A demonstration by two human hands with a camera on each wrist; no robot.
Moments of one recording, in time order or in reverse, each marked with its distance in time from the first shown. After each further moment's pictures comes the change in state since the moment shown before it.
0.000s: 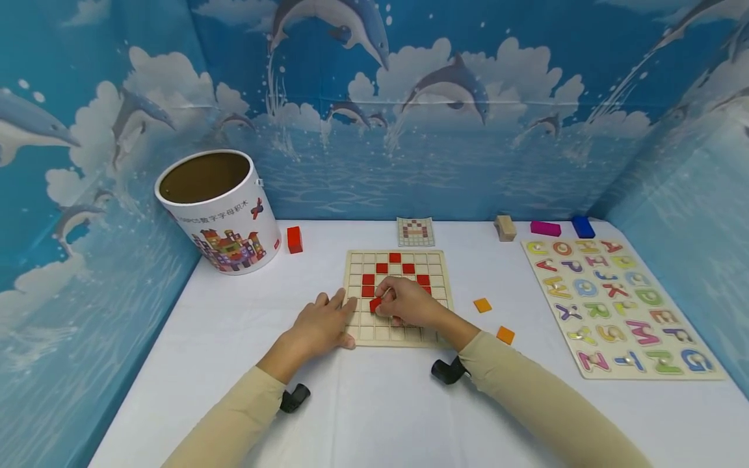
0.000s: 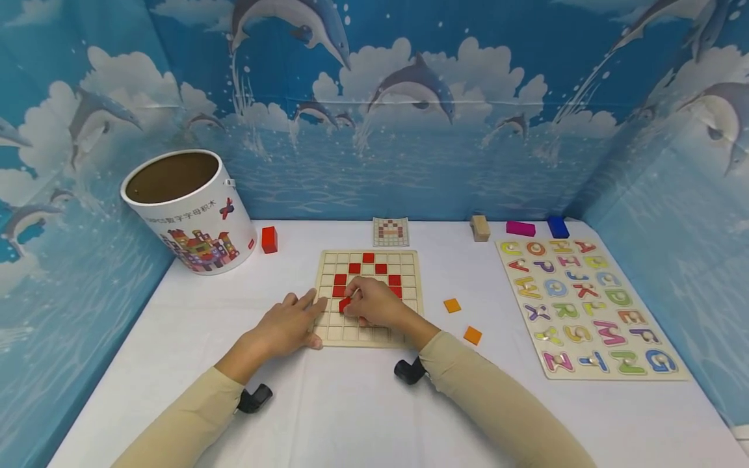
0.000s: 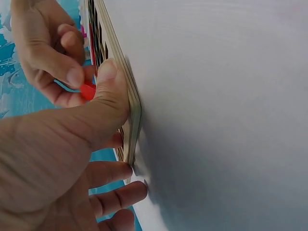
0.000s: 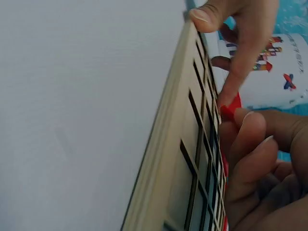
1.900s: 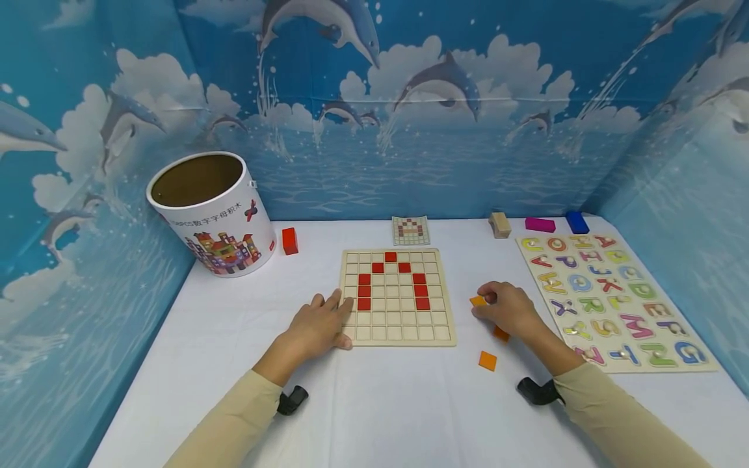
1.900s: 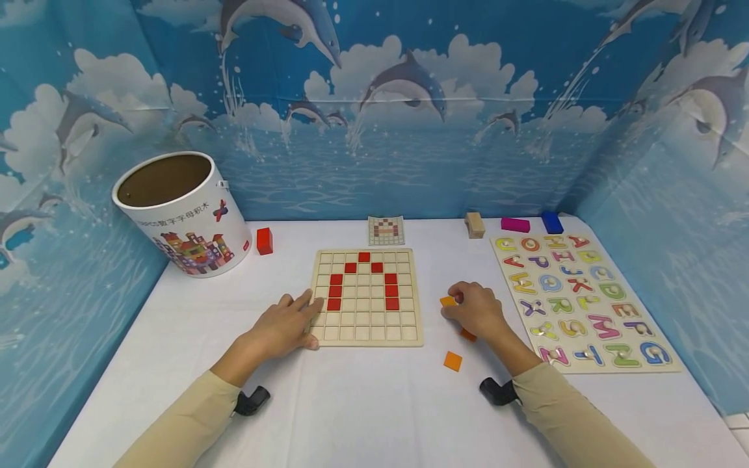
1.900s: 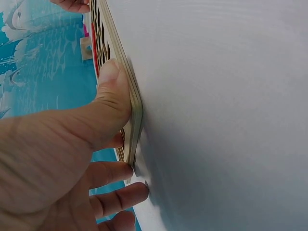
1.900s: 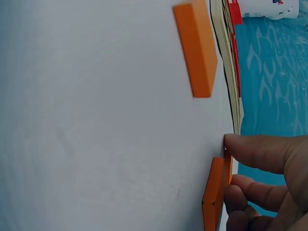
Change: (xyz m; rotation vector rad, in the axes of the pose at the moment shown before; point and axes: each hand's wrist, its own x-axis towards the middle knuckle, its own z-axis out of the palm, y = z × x) left_hand -0.003 0.002 0.001 0.000 0.023 0.014; right_hand -0.088 0.093 -0.099 -0.356 0.369 0.285
